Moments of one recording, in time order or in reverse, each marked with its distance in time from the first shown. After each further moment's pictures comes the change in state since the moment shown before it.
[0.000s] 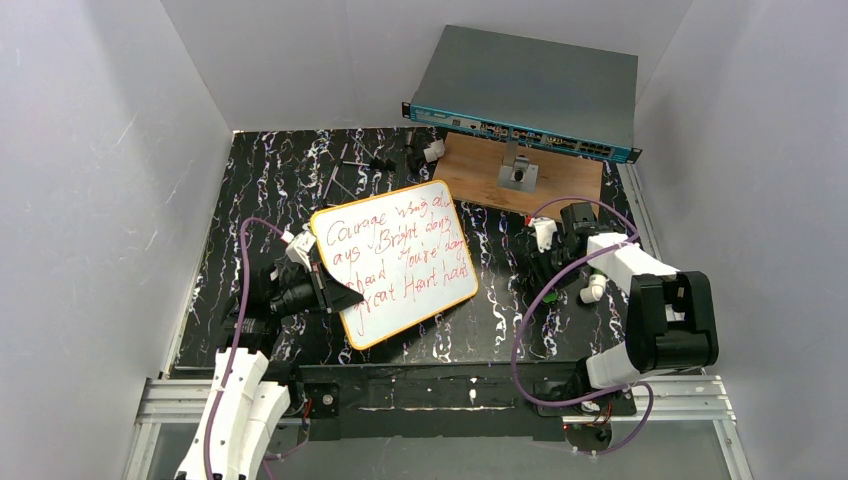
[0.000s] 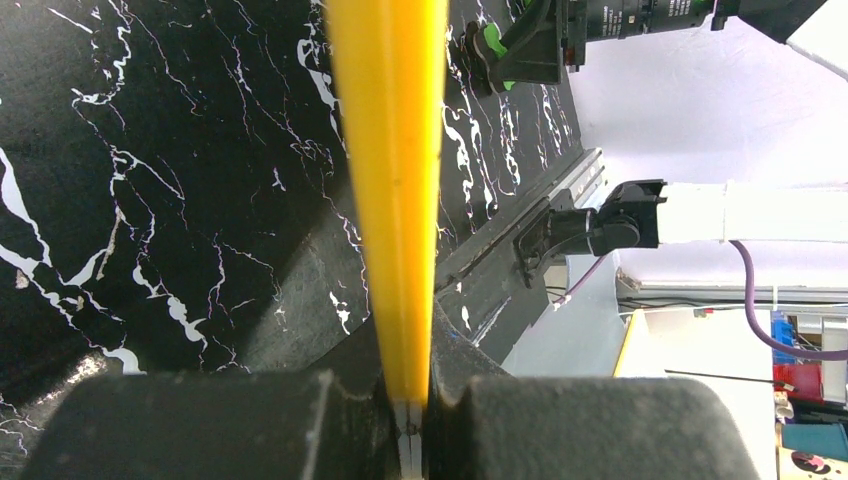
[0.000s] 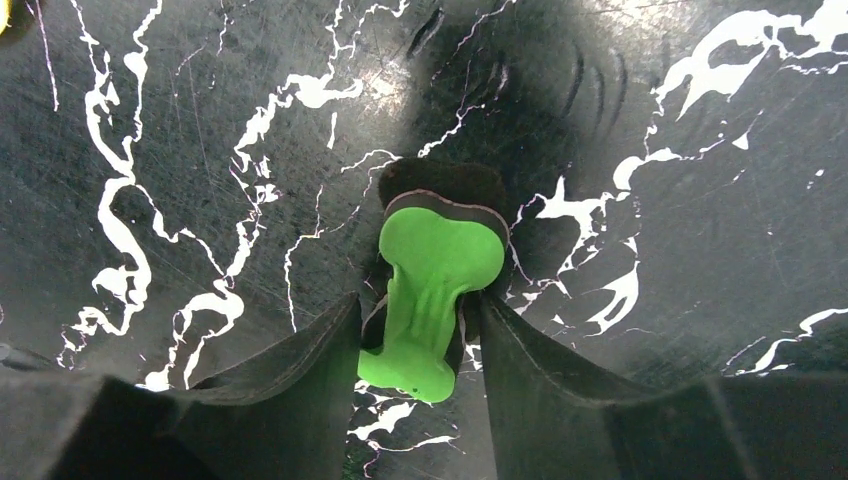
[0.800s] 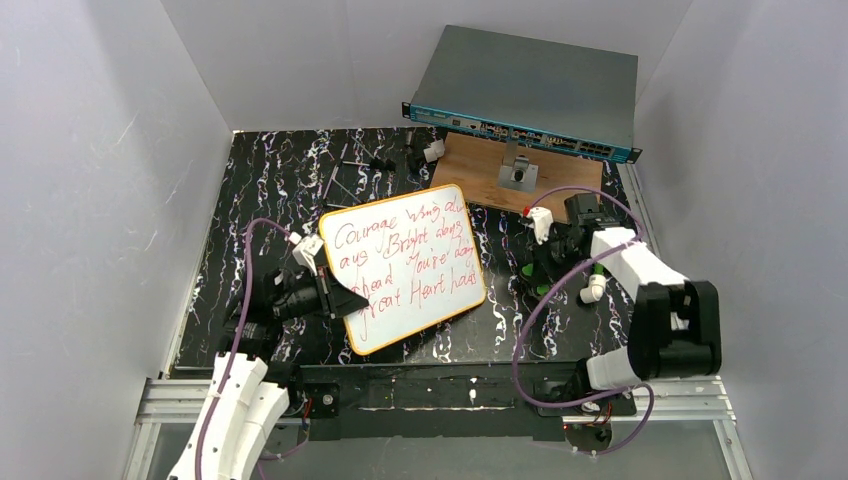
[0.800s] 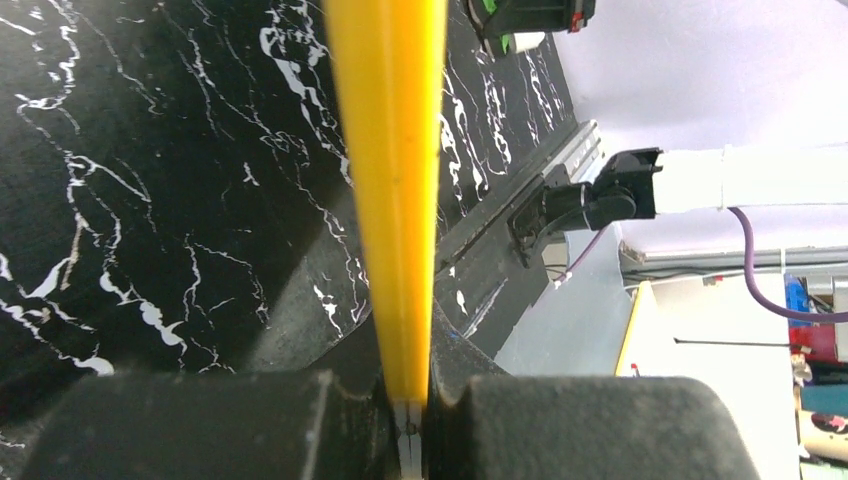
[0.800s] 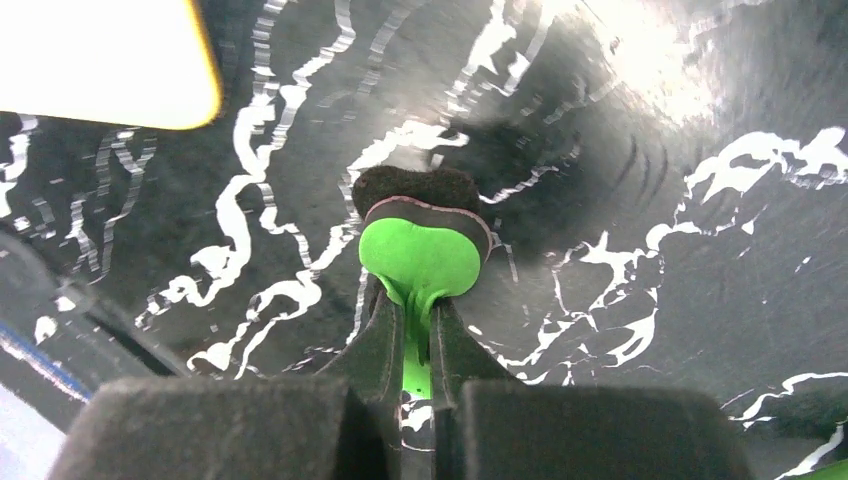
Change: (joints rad) left arm -0.060 -0.032 0.000 0.004 -0.010 0.000; right arm 0.000 0.002 0.076 -0.072 -0.135 -0.068
